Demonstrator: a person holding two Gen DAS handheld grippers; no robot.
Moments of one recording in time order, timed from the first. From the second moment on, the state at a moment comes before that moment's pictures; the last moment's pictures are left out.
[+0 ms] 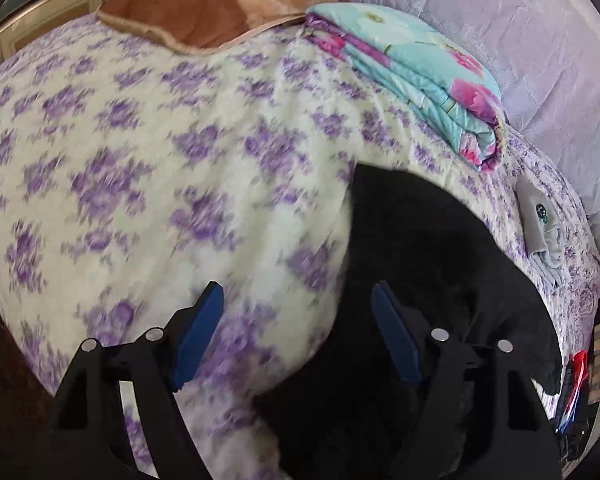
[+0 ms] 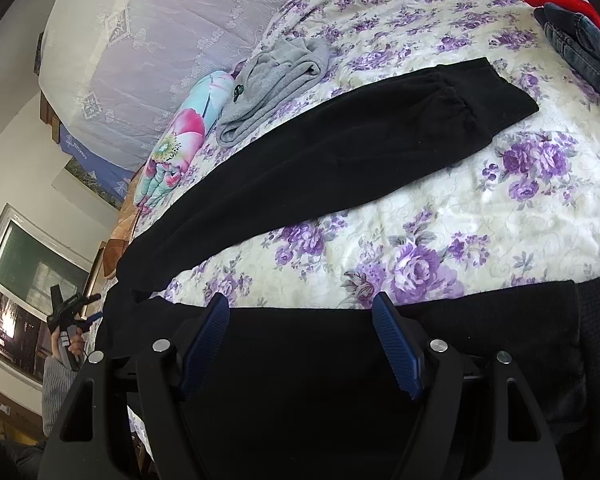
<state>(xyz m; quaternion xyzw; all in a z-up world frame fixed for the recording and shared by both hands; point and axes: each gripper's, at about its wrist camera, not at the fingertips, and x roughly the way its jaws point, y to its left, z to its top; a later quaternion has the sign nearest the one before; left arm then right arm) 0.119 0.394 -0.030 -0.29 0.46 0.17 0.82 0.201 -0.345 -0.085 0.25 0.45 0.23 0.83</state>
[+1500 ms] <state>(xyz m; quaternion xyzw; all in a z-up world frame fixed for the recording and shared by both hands) 0.161 0.285 -0.057 -0.19 0.46 0.12 0.86 0.173 -0.354 -0.085 0.24 0.46 0.23 0.82</state>
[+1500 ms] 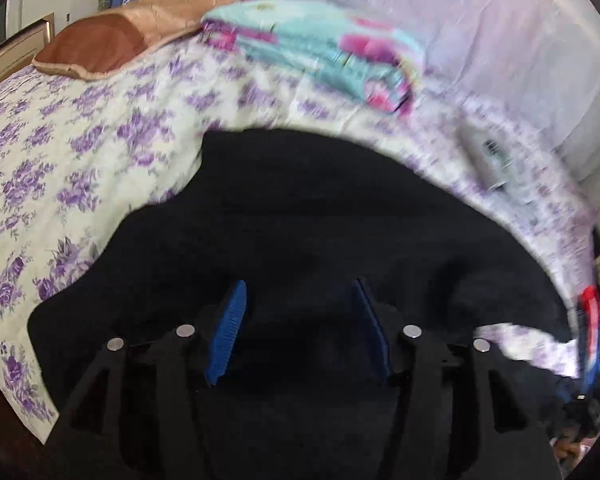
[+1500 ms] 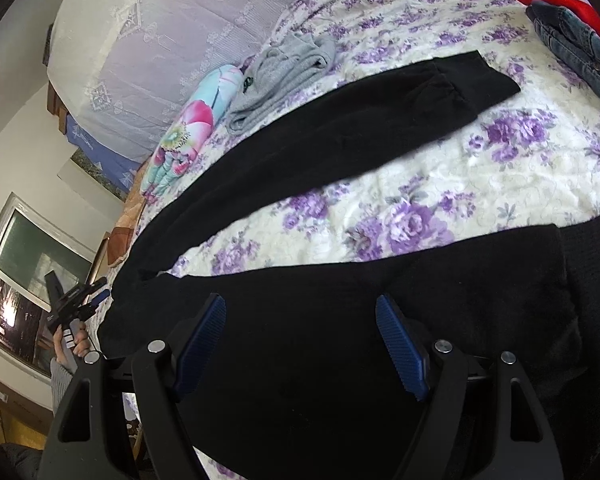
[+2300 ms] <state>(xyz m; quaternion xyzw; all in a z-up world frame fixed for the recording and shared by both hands) 0.206 0.133 -0.051 -0.18 0.47 -0.12 0.86 0.300 -0.437 -0.085 0.39 0.41 0.12 0.82</state>
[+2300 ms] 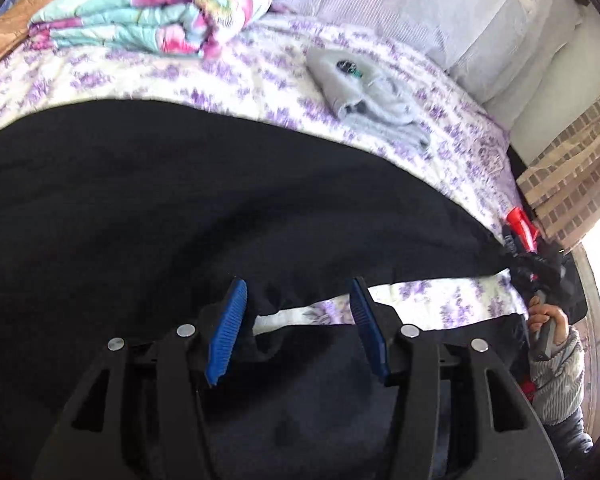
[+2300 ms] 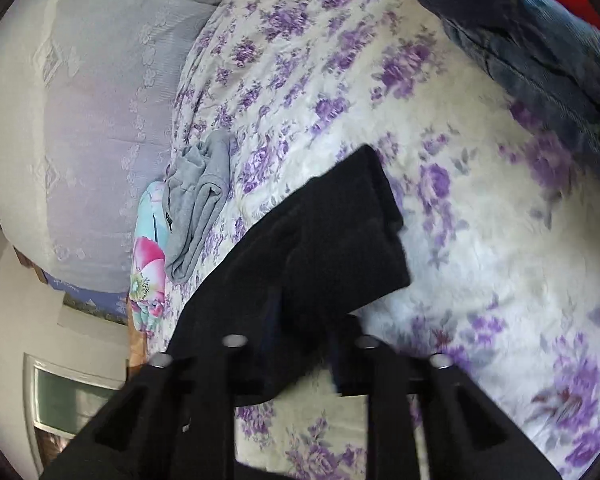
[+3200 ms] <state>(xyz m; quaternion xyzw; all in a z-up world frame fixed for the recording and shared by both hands) 0.196 0.065 -0.006 -0.16 0.43 -0.14 0.88 0.147 -0.490 0.069 0.26 0.38 0.06 0.89</state>
